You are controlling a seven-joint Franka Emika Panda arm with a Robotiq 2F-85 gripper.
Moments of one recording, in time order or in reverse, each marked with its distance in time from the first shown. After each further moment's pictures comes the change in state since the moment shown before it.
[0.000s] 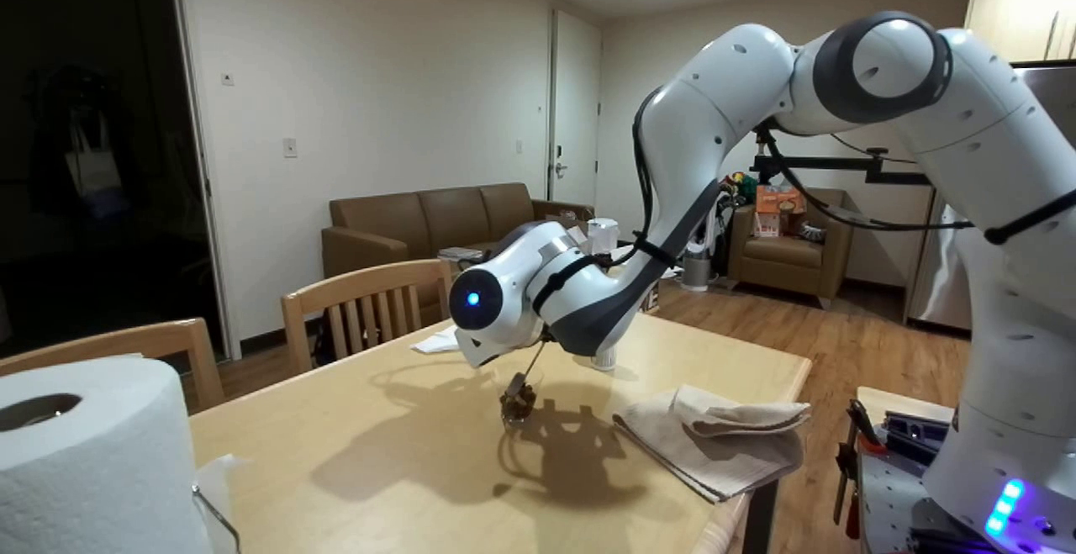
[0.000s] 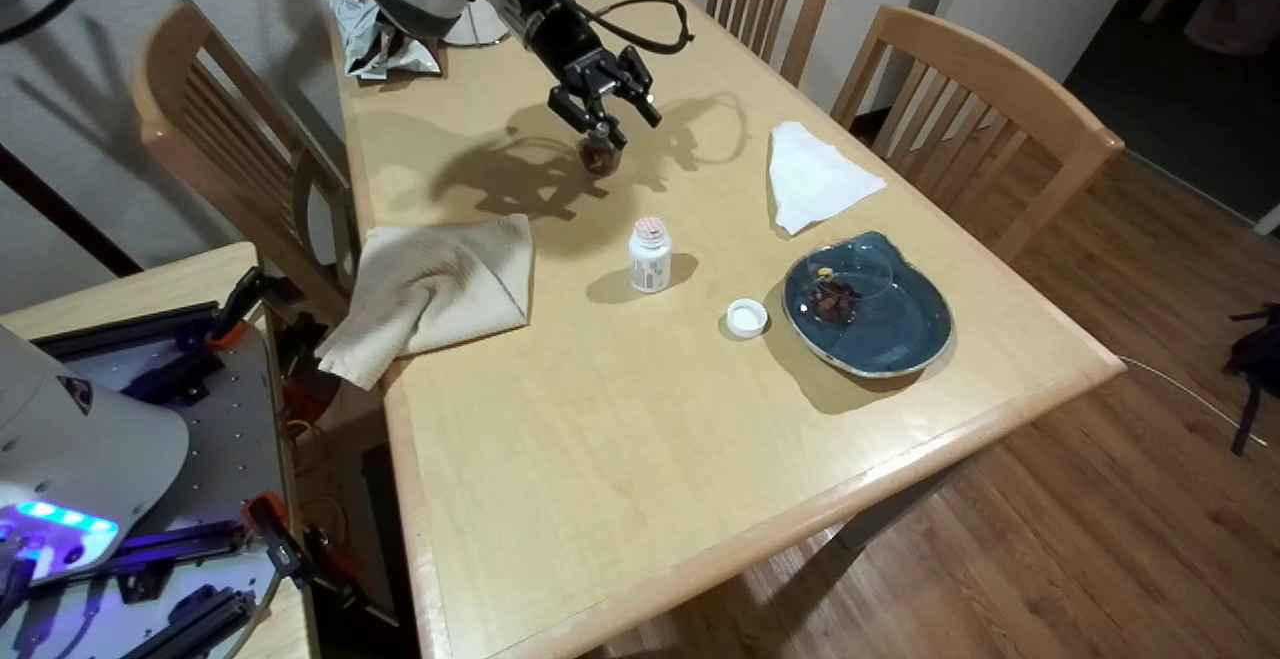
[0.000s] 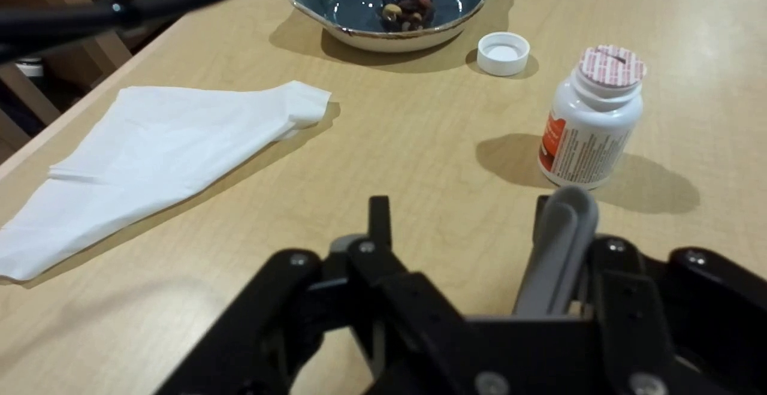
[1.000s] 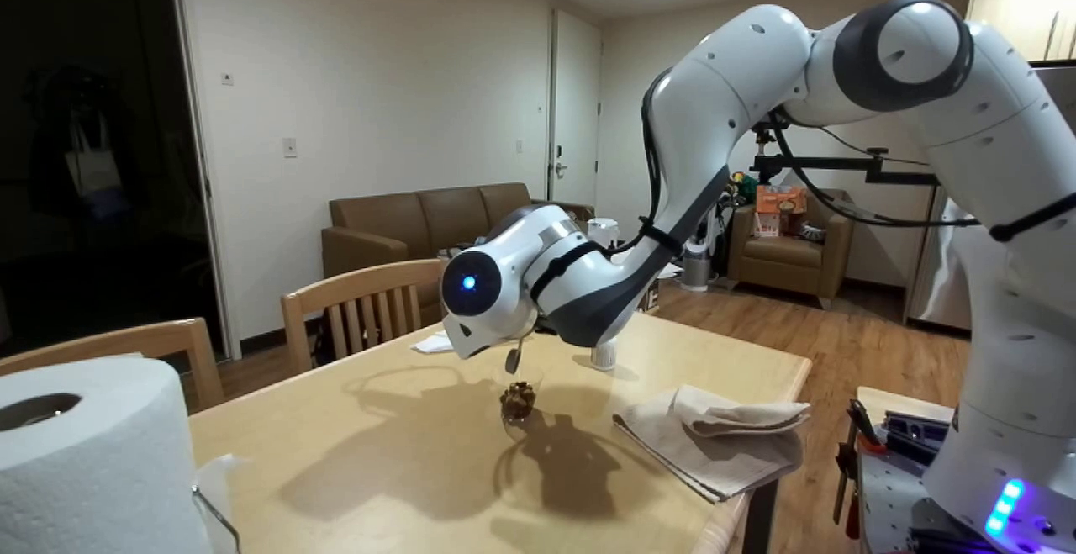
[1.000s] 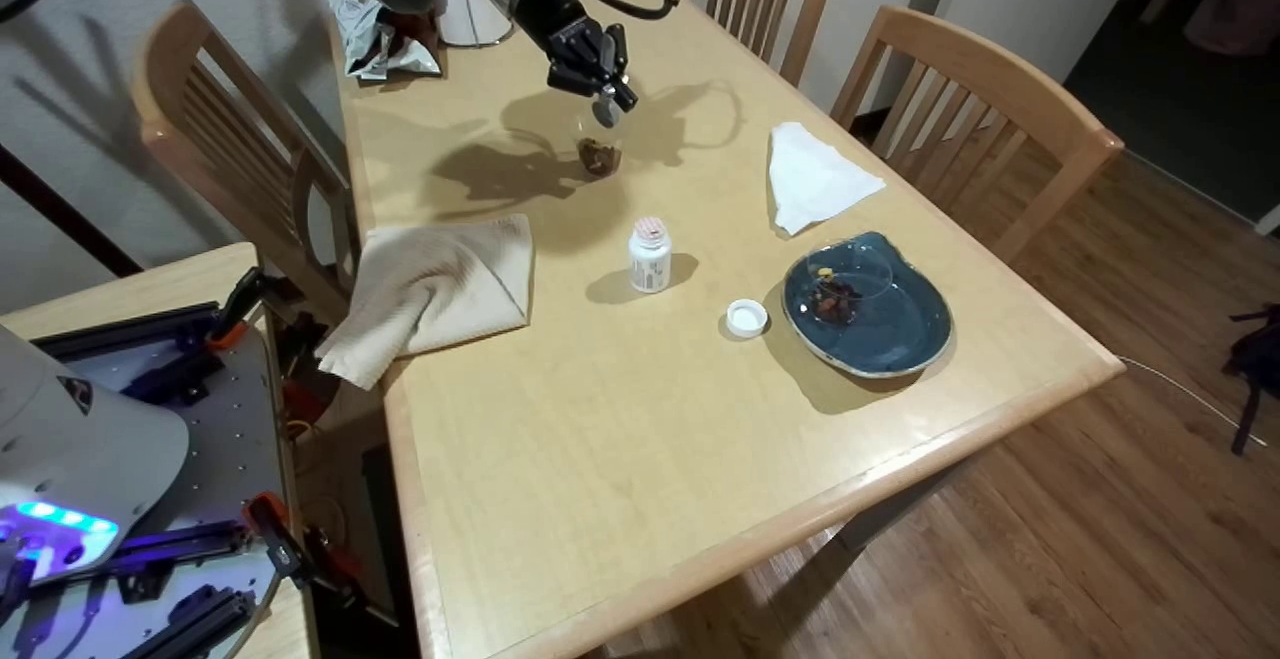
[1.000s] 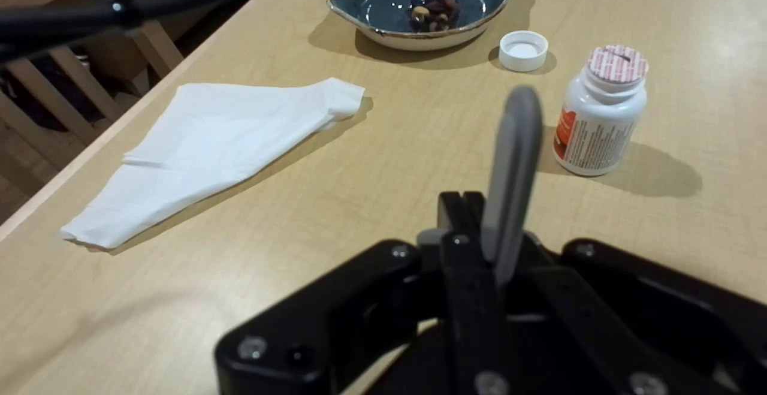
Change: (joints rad) arm 0.035 -0.041 0.011 0.000 0.003 -0.001 0.000
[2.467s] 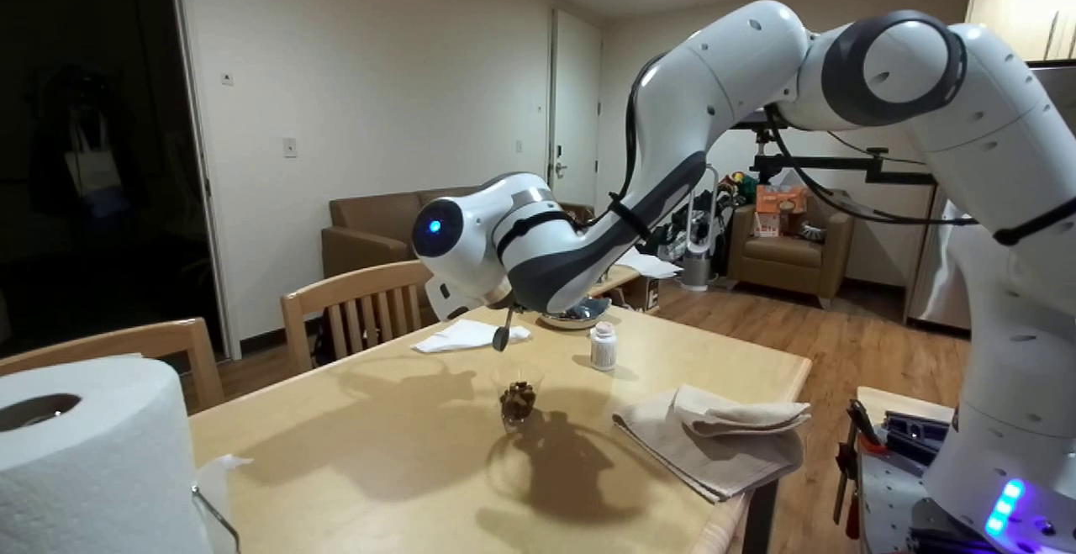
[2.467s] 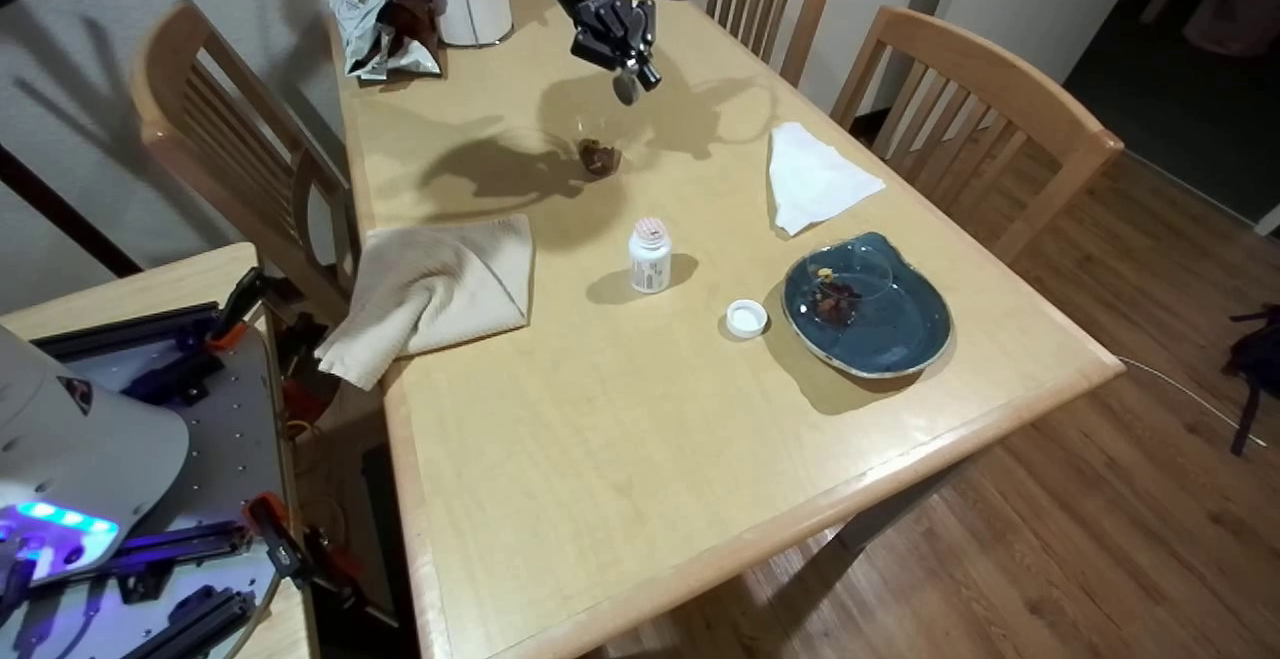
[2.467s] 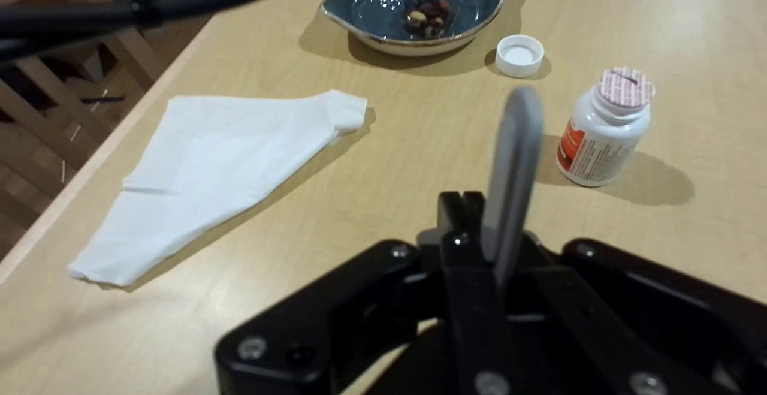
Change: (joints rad) arm 0.062 0.026 -0.133 0.161 0.179 0.004 -0.162
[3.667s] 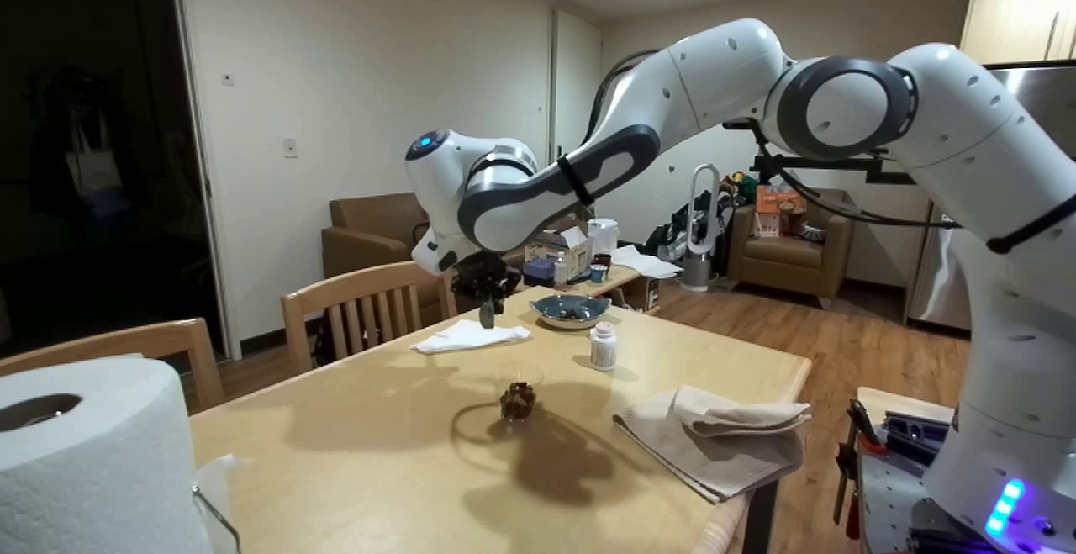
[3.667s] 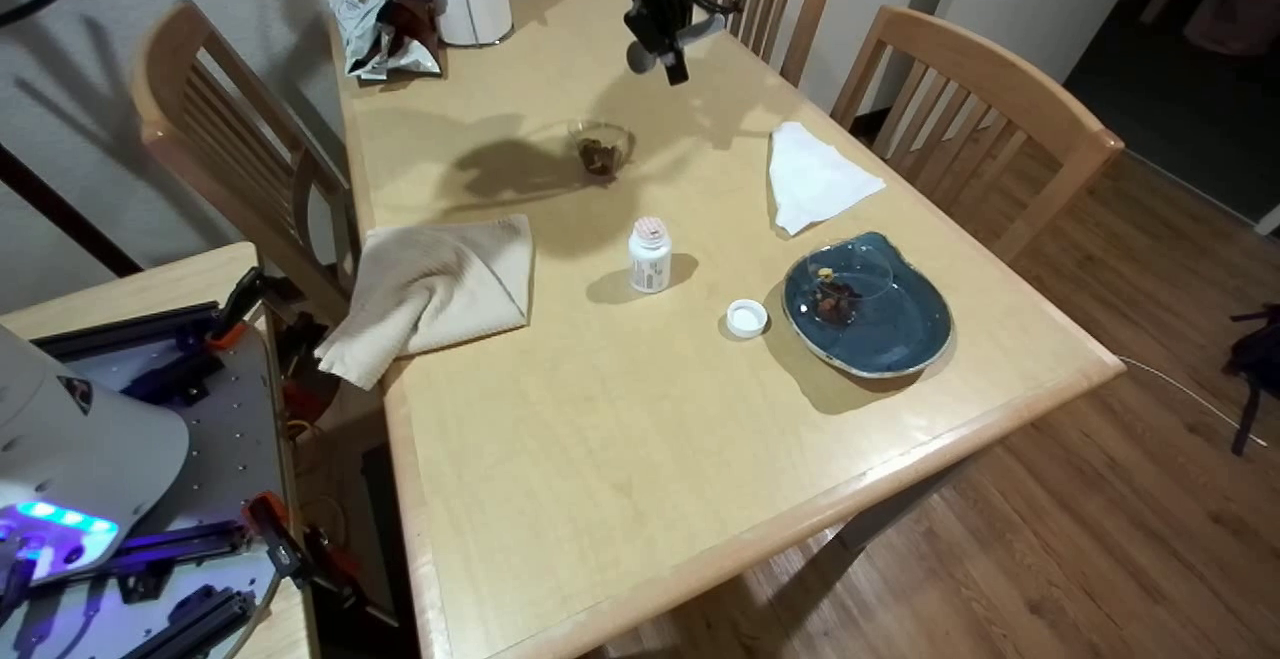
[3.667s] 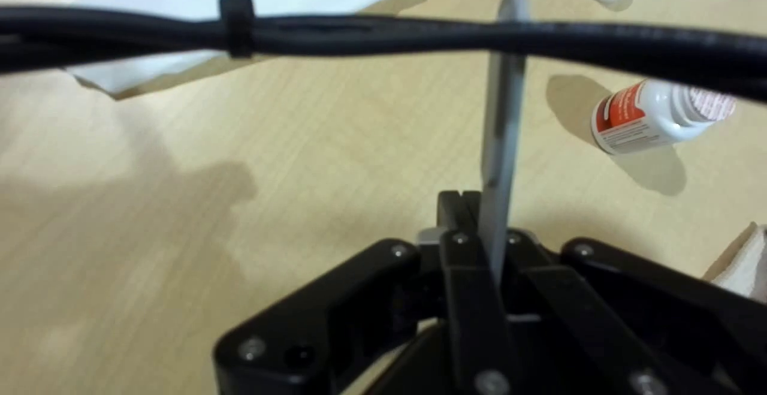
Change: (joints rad) arm -0.022 0.109 -0.155 0.295 0.515 0.083 -0.764
